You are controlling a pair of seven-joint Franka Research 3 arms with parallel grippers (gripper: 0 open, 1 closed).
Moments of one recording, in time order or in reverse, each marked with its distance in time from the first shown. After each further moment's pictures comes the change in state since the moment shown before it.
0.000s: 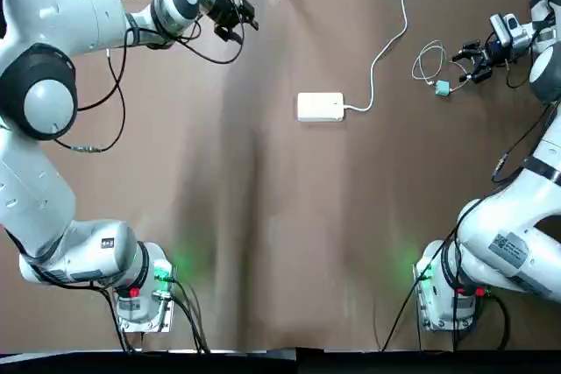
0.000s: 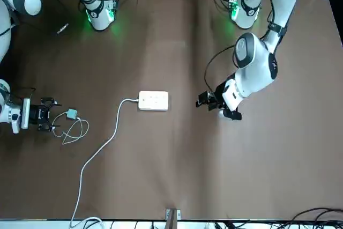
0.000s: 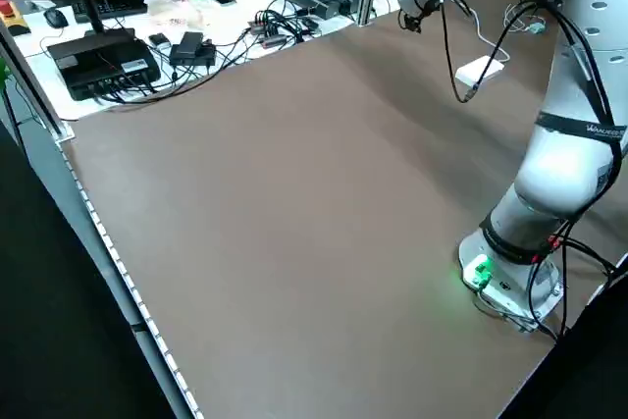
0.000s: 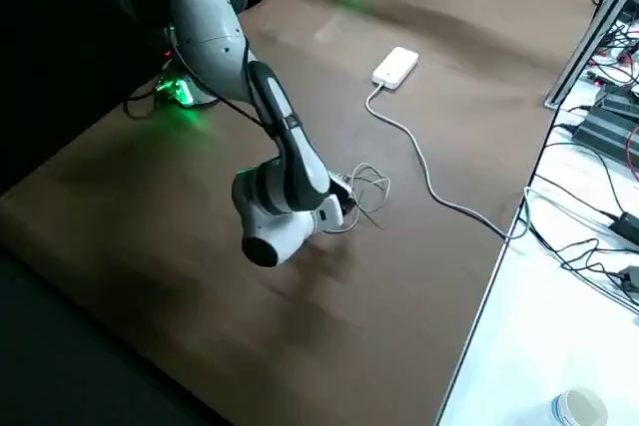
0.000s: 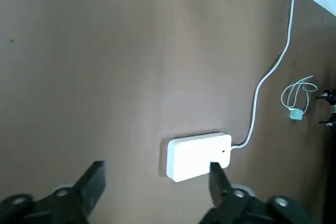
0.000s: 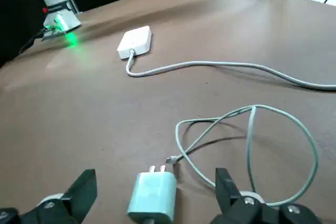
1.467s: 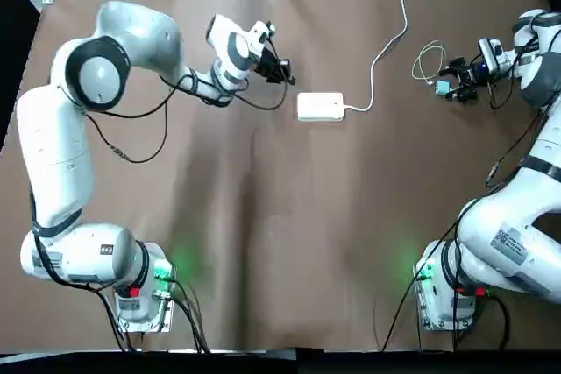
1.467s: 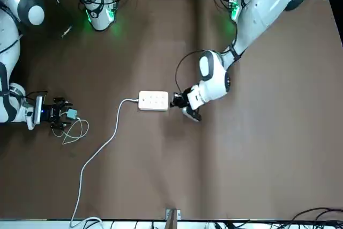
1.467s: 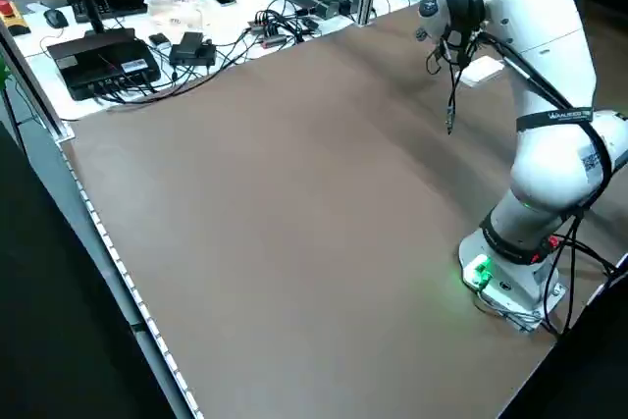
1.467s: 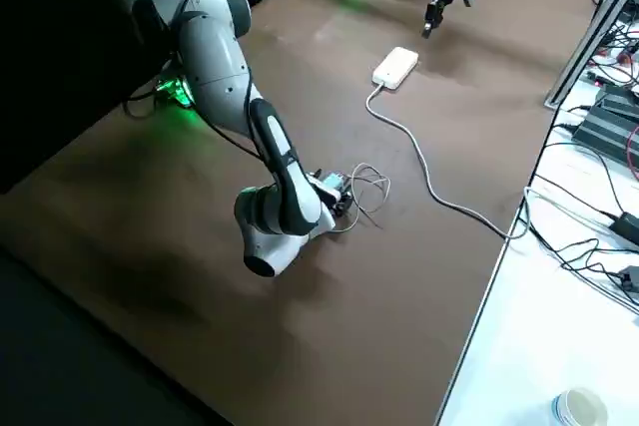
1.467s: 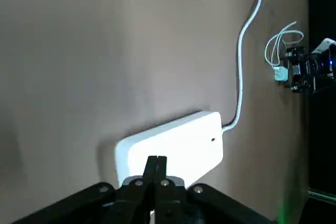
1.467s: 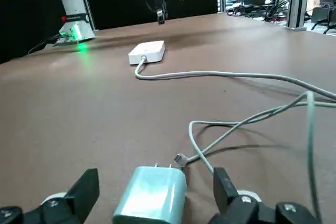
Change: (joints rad) left arm -0.156 0.477 -0.171 0.122 -0.191 0.383 0.399; right arm -0.017 0.133 0.019 -0.020 0.093 -0.032 -0.243
